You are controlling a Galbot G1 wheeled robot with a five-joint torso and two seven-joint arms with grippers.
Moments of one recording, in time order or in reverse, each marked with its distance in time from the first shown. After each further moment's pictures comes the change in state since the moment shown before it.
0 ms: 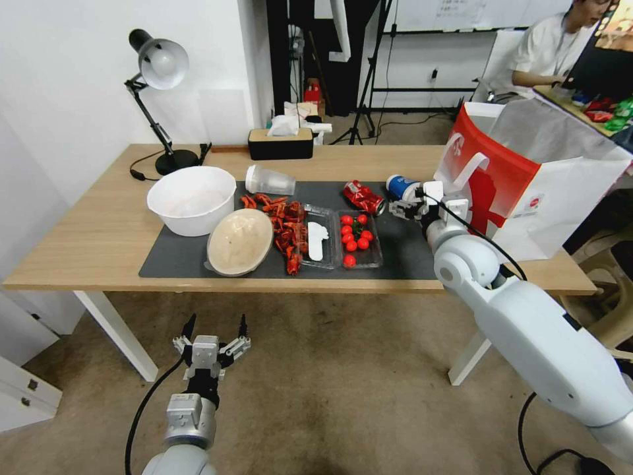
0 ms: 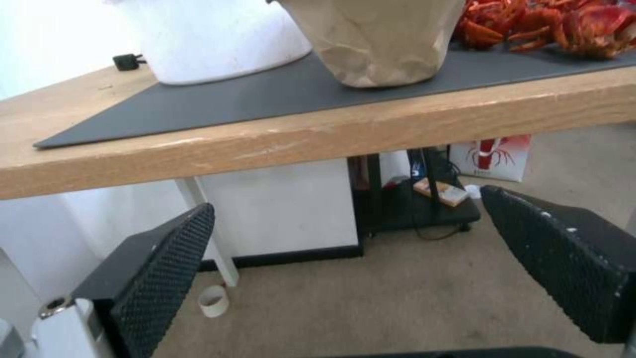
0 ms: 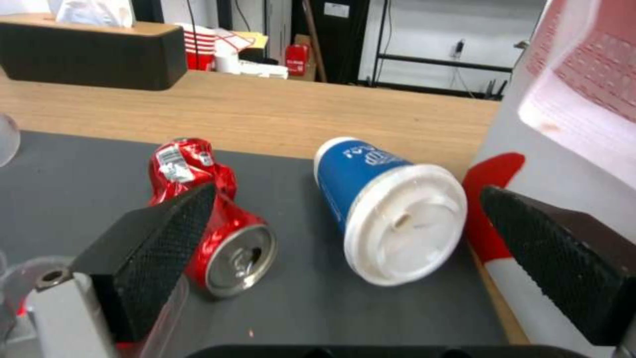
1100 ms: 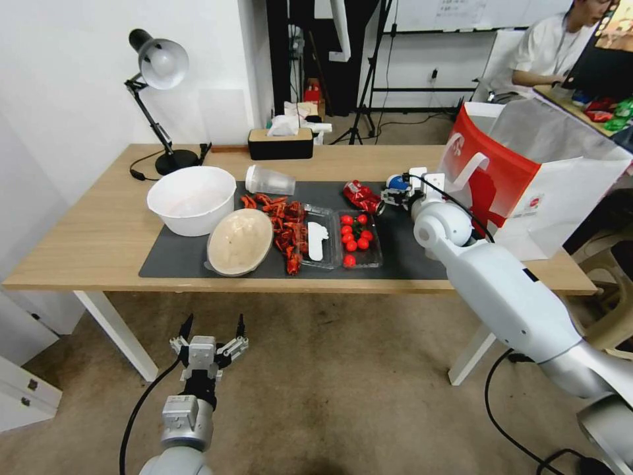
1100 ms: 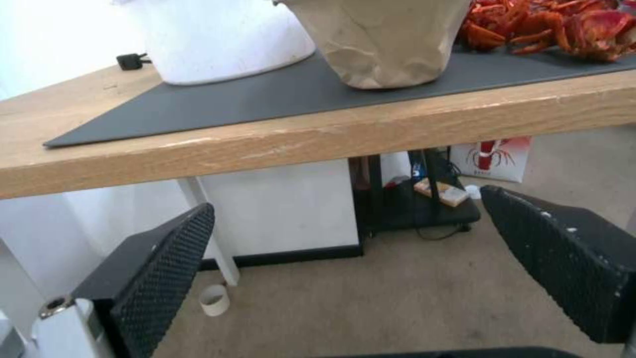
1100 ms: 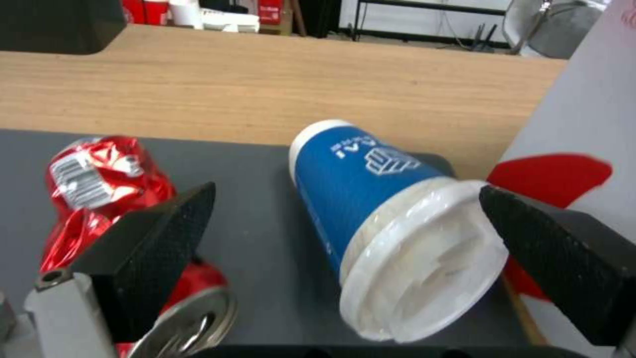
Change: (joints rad) left arm 0.014 -0.005 -0.012 -0.009 -0.004 -0.002 0.011; right arm 0.218 0.109 -0.090 -0.290 0.073 -0.081 0.019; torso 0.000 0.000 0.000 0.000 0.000
